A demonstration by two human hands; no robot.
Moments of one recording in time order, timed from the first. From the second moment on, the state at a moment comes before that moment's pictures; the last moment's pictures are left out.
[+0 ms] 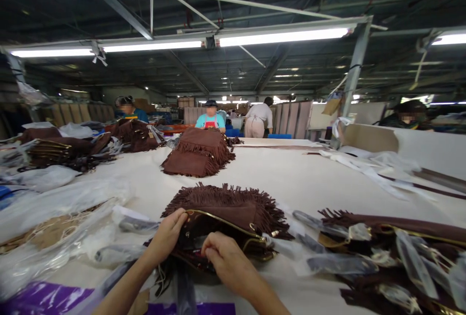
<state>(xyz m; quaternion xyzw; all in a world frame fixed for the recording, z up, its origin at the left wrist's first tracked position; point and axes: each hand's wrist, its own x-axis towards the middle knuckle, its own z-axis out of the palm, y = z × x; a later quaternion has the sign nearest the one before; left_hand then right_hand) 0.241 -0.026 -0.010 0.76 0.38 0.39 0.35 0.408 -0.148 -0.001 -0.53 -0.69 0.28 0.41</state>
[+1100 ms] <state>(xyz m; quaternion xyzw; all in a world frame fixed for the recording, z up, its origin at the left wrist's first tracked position) 0.240 -0.015 -0.041 0.57 0.41 0.44 0.56 0.385 -0.117 -0.028 -0.60 -0.62 0.24 0.43</state>
